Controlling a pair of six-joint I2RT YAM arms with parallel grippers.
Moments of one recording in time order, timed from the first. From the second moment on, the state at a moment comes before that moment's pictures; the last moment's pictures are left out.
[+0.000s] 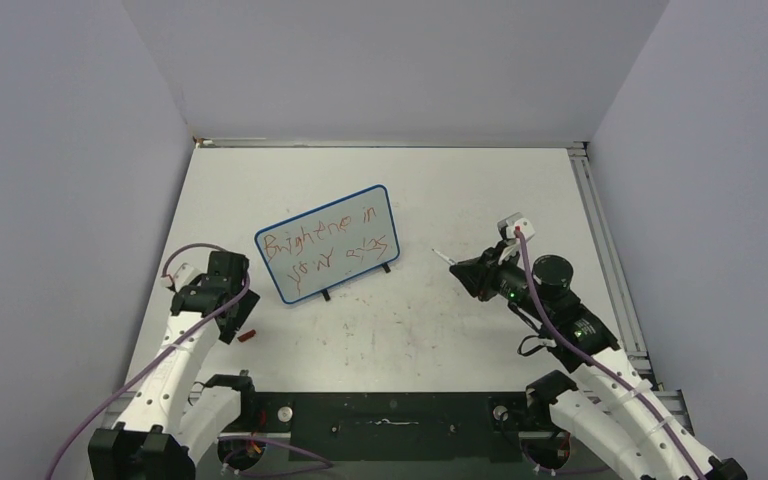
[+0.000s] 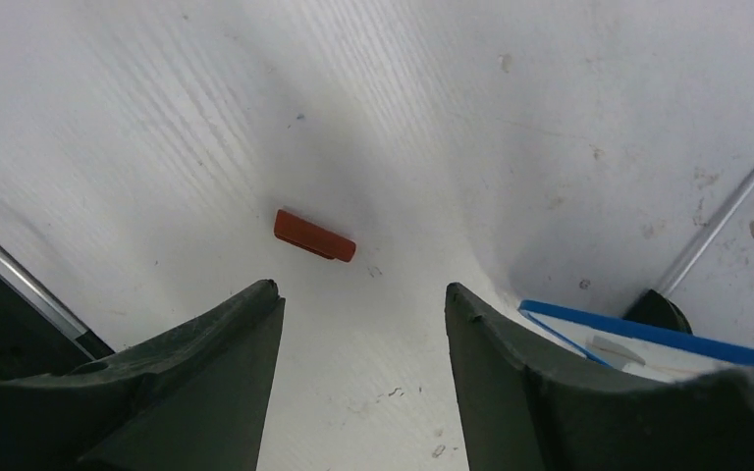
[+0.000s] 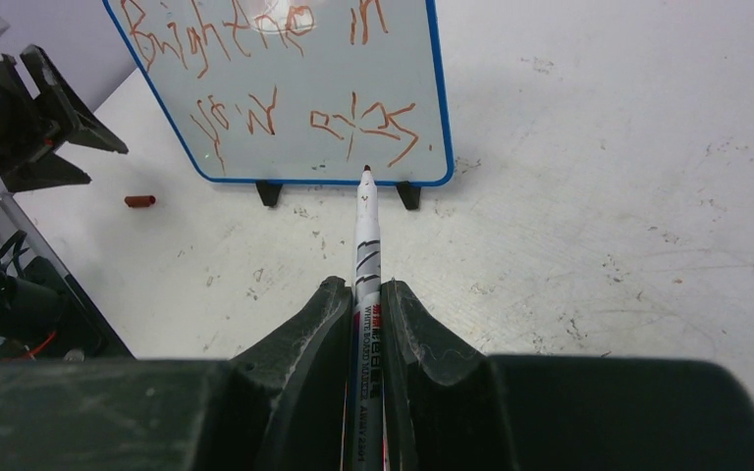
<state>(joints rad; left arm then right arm) -0.11 0.91 0.69 -0.97 -0.41 -1.10 0.48 0.65 0.59 -0.17 -0.28 0.27</state>
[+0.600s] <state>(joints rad) -0.05 1.03 0.53 -0.89 -0.36 -1.30 0.48 0.61 0.59 -0.17 -0.25 0.25</state>
